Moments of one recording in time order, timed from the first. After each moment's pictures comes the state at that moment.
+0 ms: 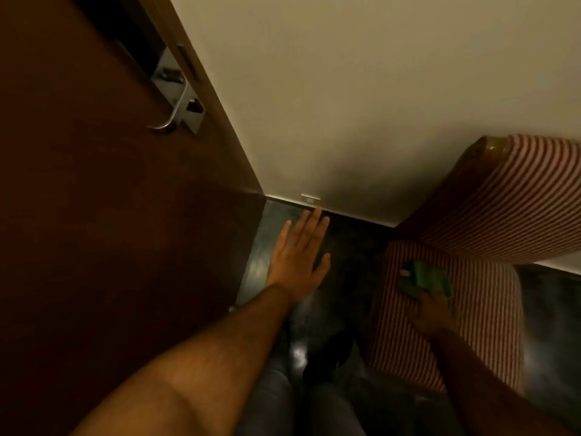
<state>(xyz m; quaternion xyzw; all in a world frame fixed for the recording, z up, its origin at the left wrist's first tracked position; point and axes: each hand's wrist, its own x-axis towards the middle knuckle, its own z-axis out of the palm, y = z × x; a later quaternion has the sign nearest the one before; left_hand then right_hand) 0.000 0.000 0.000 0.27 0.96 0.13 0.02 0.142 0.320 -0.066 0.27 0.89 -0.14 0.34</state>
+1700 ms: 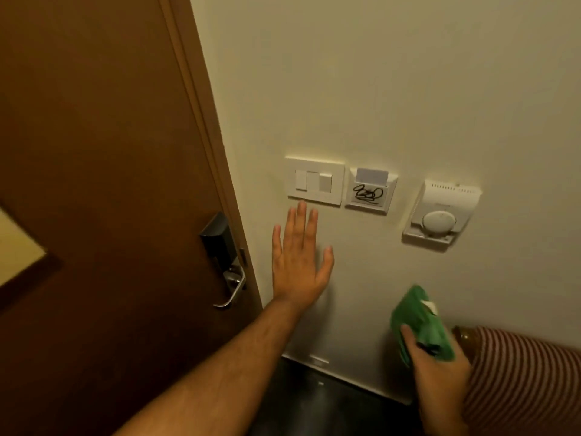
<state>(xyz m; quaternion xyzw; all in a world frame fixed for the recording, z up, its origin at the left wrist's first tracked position) -0.212 0.018 0.282 0.16 0.92 0.21 -0.29 -0.049 0.221 0.228 0.26 0.70 -0.59 -0.31</state>
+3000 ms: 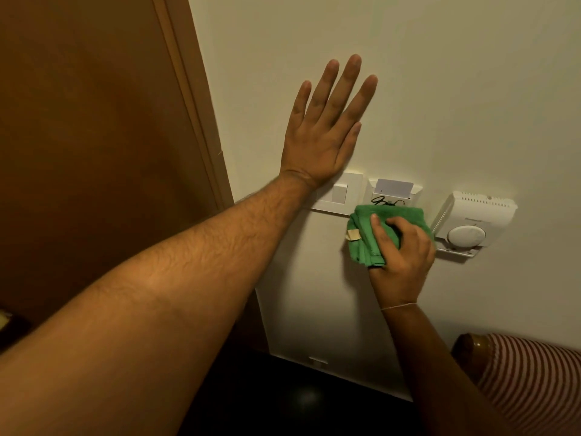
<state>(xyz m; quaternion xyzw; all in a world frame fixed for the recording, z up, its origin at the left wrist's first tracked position) -0.389 0.030 0.449 0.30 0.78 0.11 -0.54 -0.235 0.190 0.284 0.01 0.85 -0.10 -0.52</state>
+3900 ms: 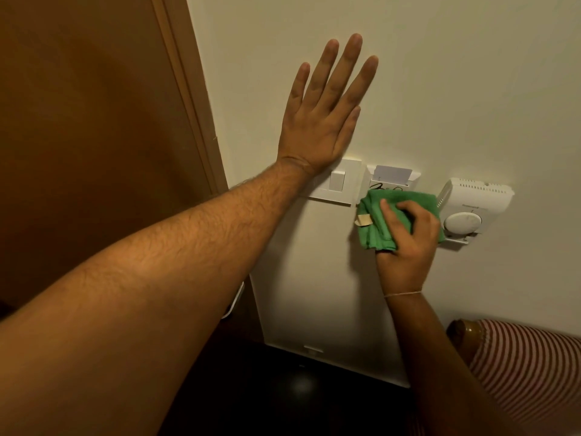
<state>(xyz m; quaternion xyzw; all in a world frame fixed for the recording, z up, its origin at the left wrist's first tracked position) -0.388 0.032 0.445 0.28 0.77 0.10 -0.57 -0.227 0.193 0.301 0.02 0.83 -0.18 -0.53</state>
